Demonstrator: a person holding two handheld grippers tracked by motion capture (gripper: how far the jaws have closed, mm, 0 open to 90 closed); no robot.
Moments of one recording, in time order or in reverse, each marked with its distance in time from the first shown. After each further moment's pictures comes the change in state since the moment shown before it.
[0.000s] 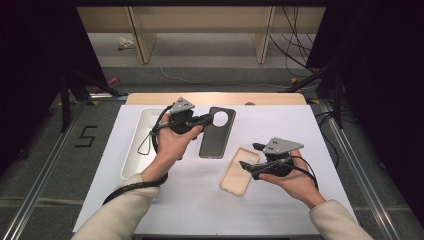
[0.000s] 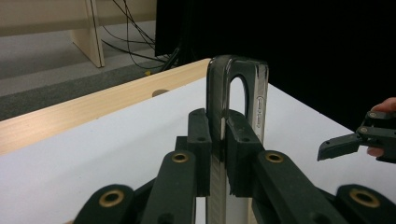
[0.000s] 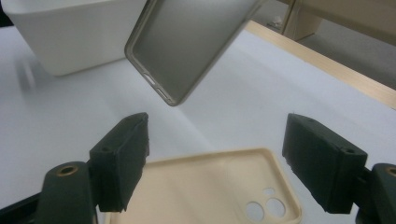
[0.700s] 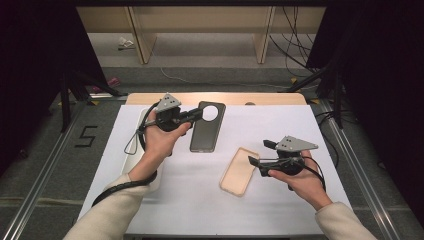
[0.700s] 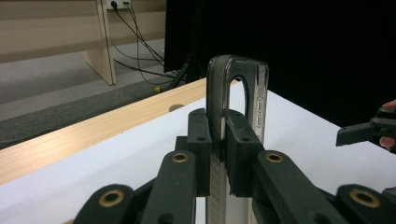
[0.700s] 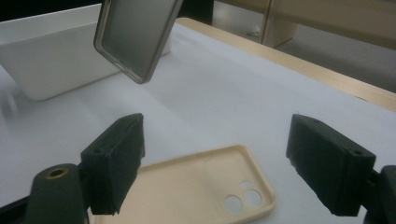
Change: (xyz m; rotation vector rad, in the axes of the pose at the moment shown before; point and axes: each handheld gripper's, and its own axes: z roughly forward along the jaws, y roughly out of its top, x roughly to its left) left arm 0.018 0.005 -0.024 -0.061 0.026 0.048; right arm -0.013 -0.009 -0.015 -0.067 -0.062 0.086
